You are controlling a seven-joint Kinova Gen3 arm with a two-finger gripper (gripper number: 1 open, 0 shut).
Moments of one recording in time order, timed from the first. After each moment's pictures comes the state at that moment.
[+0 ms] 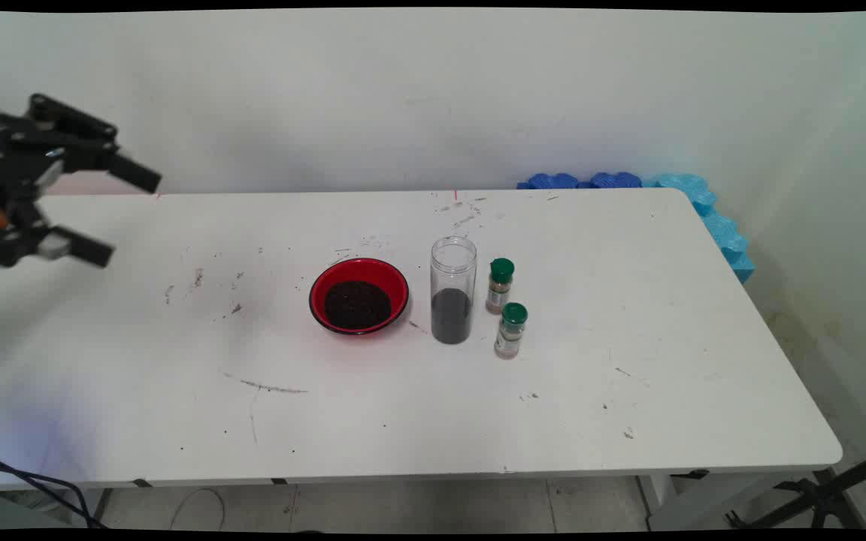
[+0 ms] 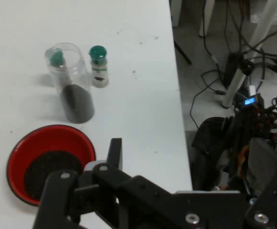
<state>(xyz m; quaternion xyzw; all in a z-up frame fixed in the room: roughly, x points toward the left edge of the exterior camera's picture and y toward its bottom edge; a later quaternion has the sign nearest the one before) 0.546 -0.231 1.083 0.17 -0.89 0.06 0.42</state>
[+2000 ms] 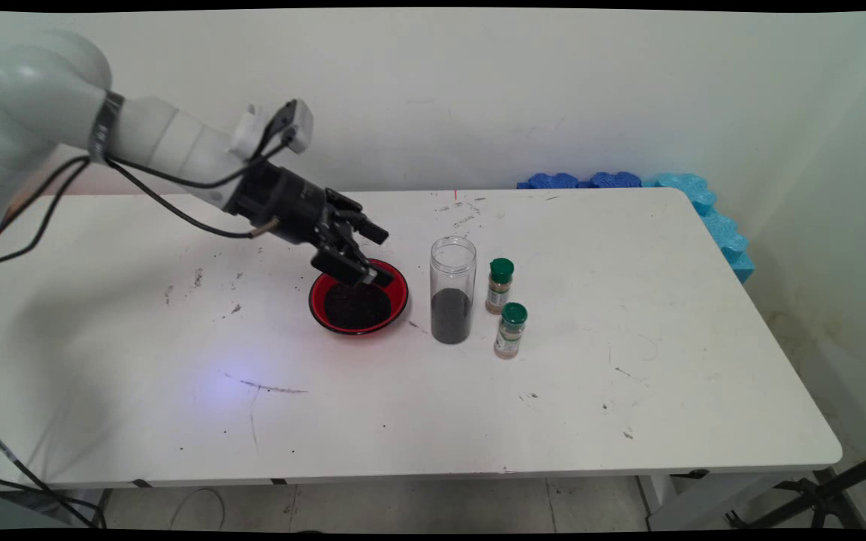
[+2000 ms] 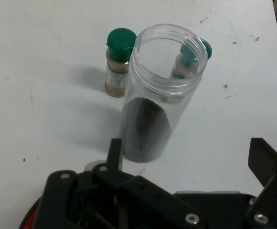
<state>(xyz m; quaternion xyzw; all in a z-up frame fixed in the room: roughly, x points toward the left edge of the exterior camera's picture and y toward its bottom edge) 0.417 -0.412 0.891 0.25 -0.88 0.04 0.41</state>
